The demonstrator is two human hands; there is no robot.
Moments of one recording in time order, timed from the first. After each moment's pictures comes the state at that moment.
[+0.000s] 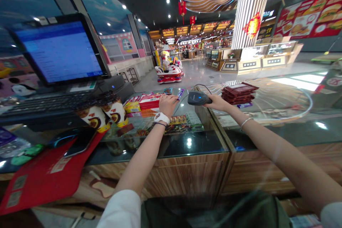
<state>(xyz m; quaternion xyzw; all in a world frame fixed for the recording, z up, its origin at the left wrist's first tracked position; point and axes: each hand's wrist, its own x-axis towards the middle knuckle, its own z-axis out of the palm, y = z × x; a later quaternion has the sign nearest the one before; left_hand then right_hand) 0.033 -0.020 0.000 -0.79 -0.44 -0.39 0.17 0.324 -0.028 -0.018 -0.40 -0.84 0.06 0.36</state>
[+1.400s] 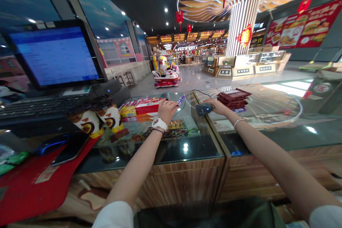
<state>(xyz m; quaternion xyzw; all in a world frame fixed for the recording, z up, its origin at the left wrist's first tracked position) 0.041 -0.027 0.000 -0.81 -0.41 -0.38 0.18 0.371 0.015 -0.052 -0.36 -0.86 0.03 0.36</state>
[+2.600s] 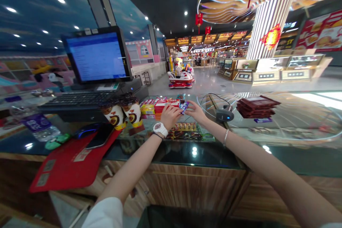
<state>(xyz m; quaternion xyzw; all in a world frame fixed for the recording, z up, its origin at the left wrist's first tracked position) -0.027 -0.058 0.001 -0.83 -0.39 -0.30 0.27 0.150 -0.019 -0.029 -0.27 -0.55 0.54 0.58</state>
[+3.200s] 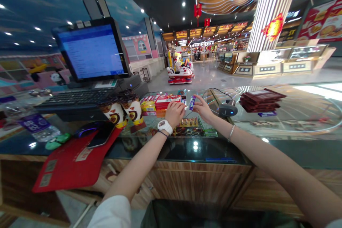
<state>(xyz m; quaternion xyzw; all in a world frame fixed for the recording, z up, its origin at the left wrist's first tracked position) -0.012 -0.059 -0.006 -0.83 -0.43 -0.30 0.22 0.164 -0.027 -0.029 -0.29 -0.50 0.55 0.60</state>
